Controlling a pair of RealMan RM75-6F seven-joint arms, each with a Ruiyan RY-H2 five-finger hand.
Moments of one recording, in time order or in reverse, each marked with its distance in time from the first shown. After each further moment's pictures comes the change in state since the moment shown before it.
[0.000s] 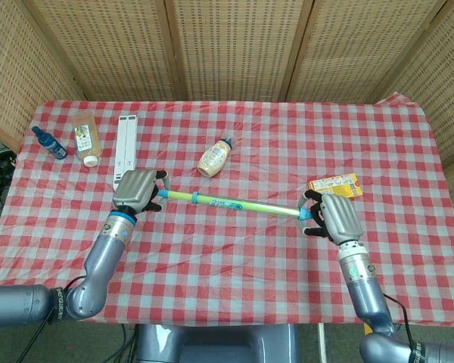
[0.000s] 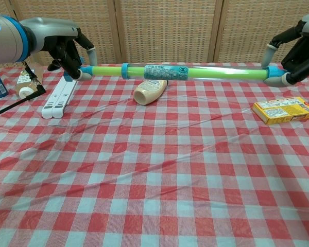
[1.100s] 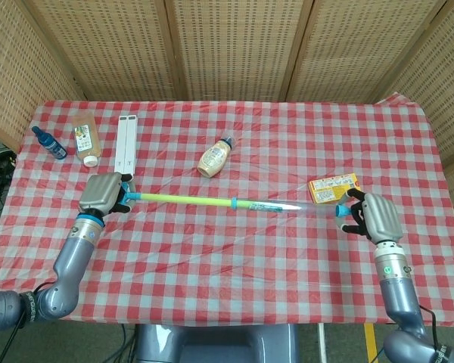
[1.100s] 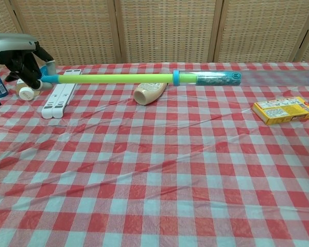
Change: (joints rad) left arm 0.121 0.088 0.088 0.064 0.078 -0.056 -0.107; right arm -0.085 0.087 -0.016 0.123 0.012 -0.016 0.123
